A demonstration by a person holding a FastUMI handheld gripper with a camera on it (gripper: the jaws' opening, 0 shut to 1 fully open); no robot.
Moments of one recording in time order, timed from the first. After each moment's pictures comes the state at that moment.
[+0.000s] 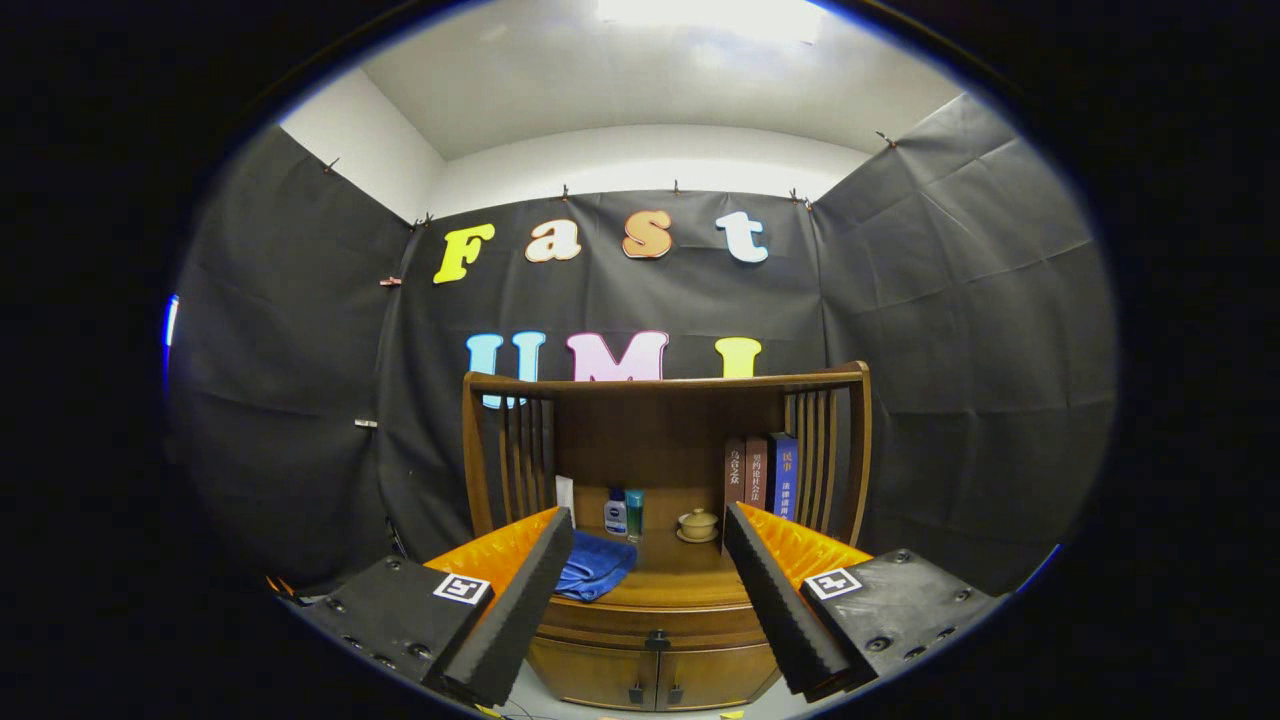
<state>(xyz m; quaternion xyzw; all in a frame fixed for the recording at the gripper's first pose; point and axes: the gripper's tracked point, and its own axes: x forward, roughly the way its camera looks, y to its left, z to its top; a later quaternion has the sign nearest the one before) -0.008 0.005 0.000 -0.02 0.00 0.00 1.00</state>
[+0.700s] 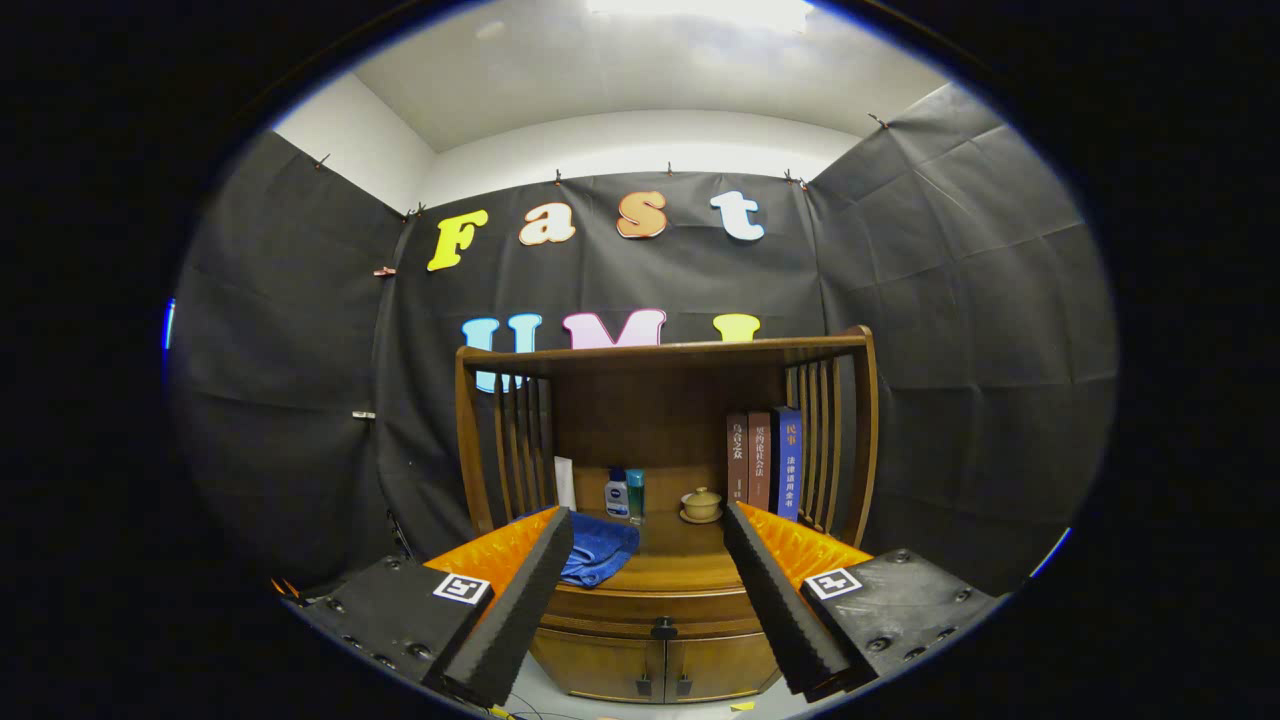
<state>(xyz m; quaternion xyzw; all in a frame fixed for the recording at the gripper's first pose) 0.005 0.001 -0.042 0.00 0.02 -0.01 1.00</state>
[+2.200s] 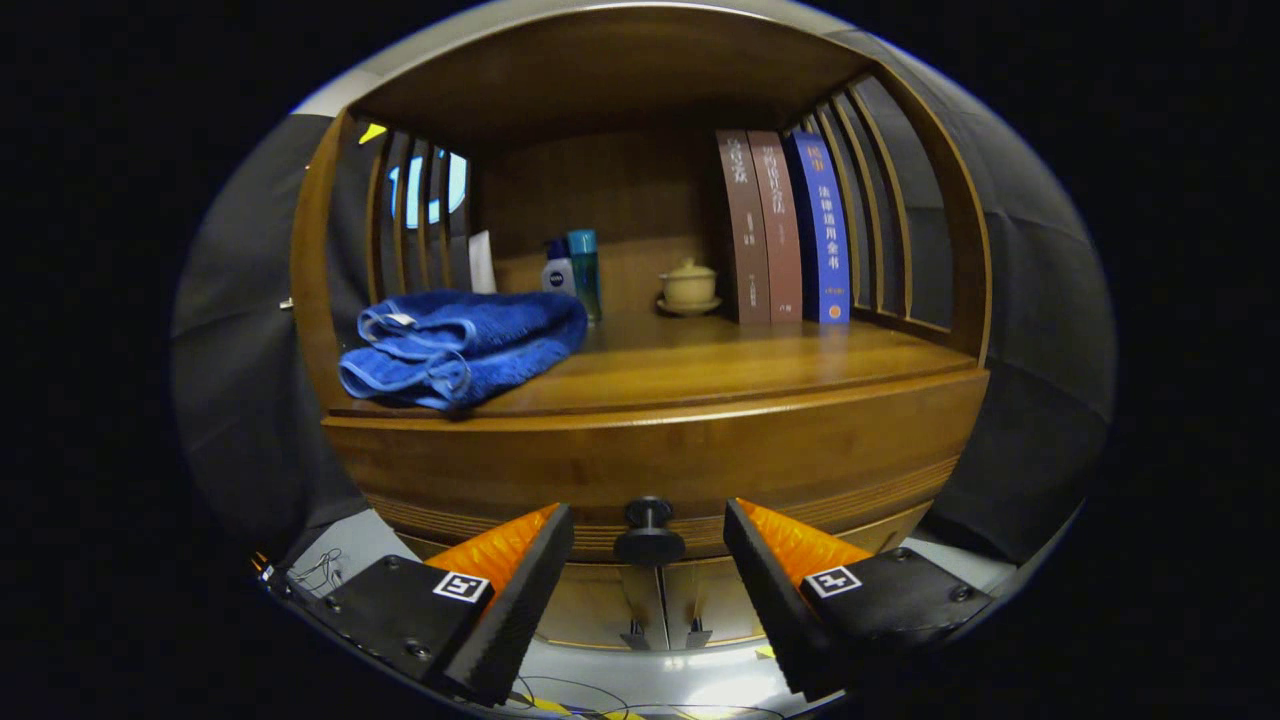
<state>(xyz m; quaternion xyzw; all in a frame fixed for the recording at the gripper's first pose) 0.127 -0.036 -0.373 0.02 0.24 -0.06 0.97</state>
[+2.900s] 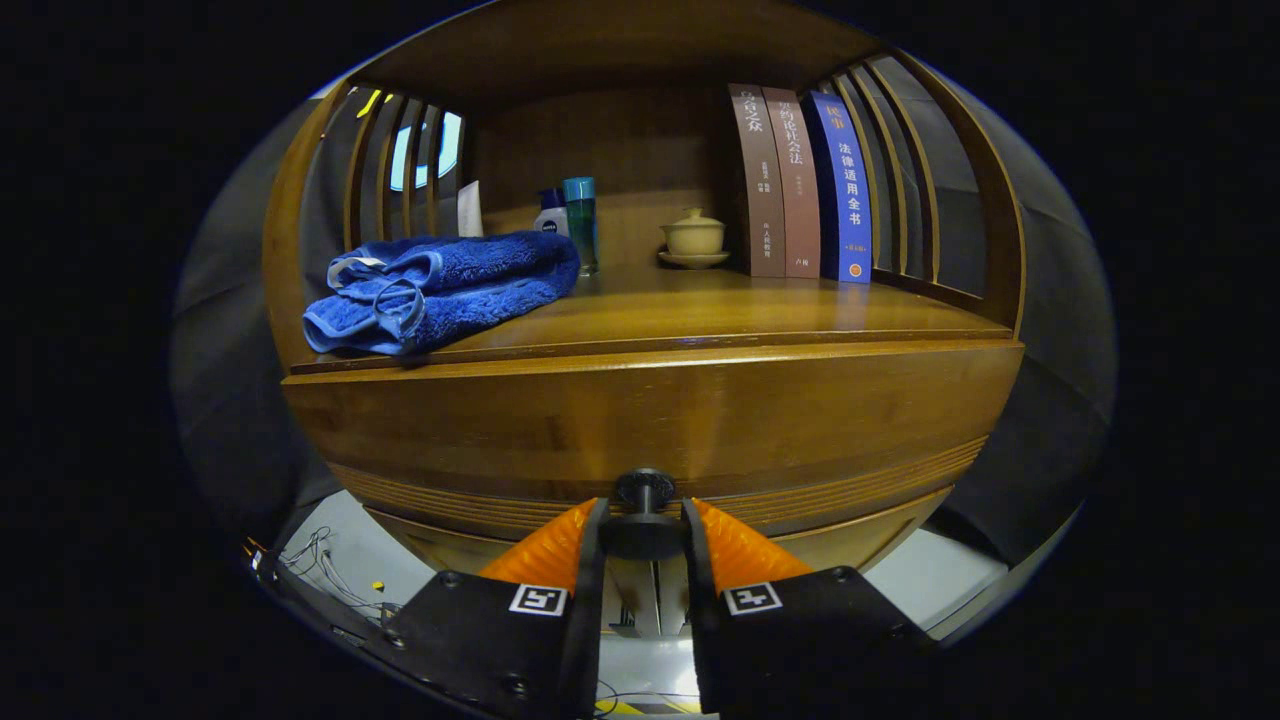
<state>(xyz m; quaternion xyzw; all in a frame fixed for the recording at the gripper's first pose) 0.136 -0.035 -0.404 0.01 0.28 -0.05 0.96</state>
